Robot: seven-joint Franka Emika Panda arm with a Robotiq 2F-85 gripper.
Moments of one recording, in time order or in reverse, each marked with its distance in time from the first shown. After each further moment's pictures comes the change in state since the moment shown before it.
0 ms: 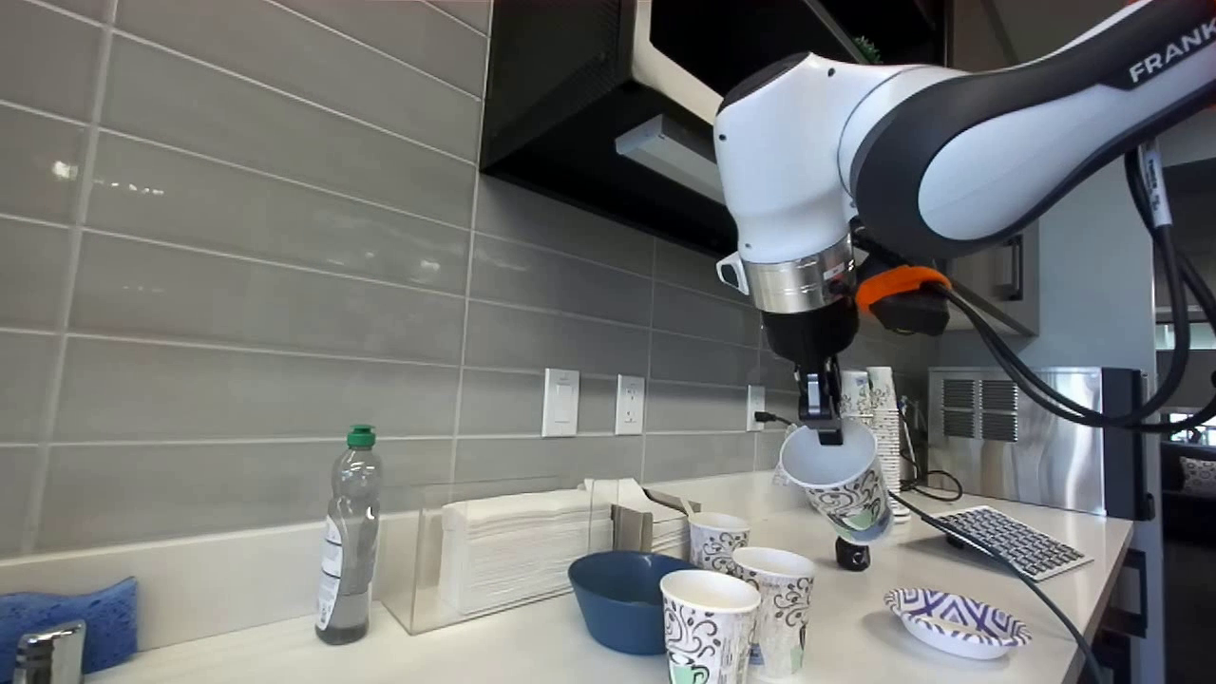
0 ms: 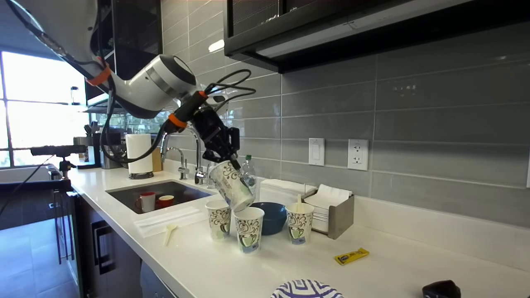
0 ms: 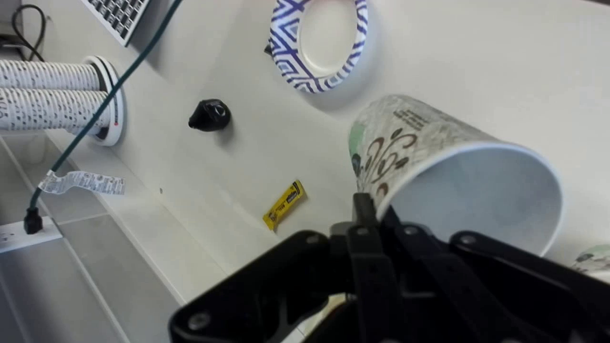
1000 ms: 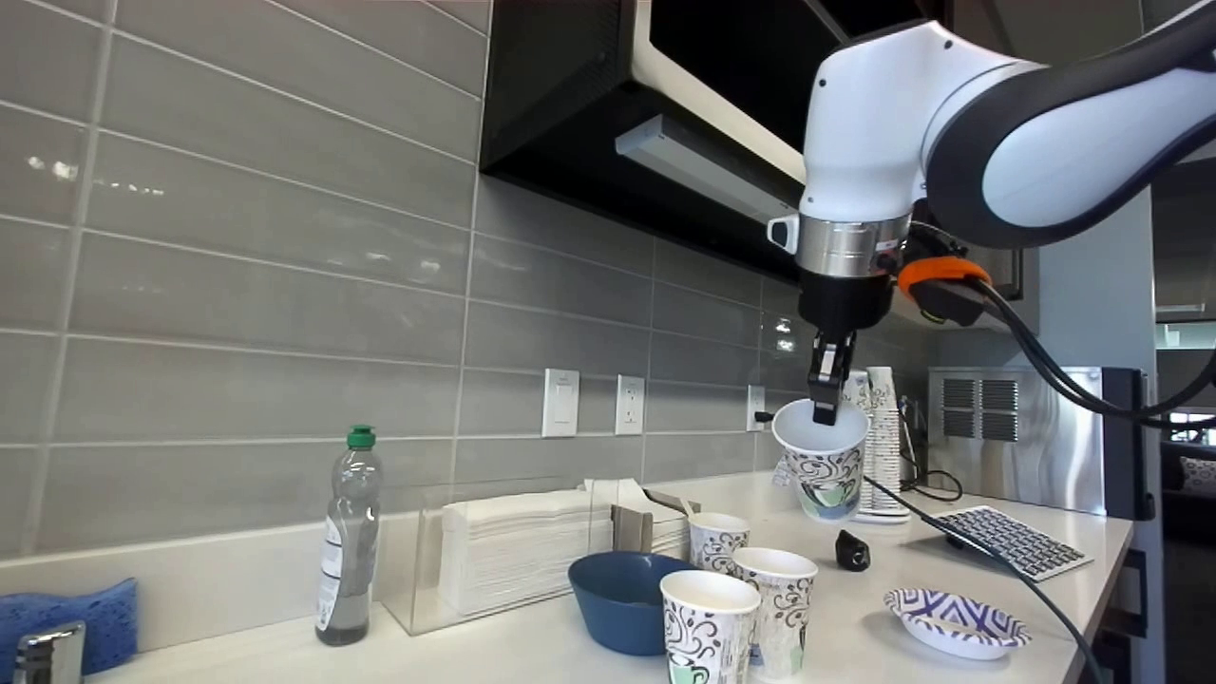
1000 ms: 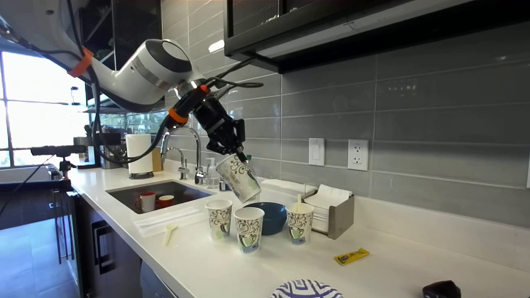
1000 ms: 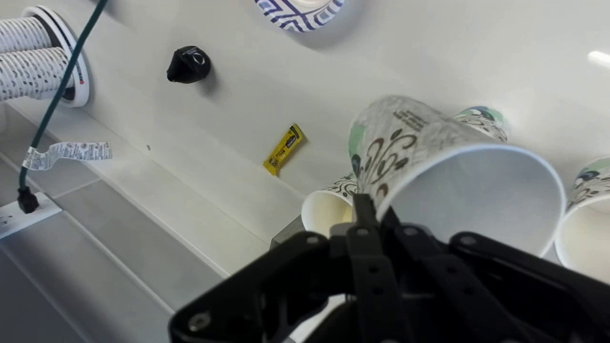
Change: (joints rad) arm -0.142 -0.189 0.000 -0.144 0.127 0.318 -0.085
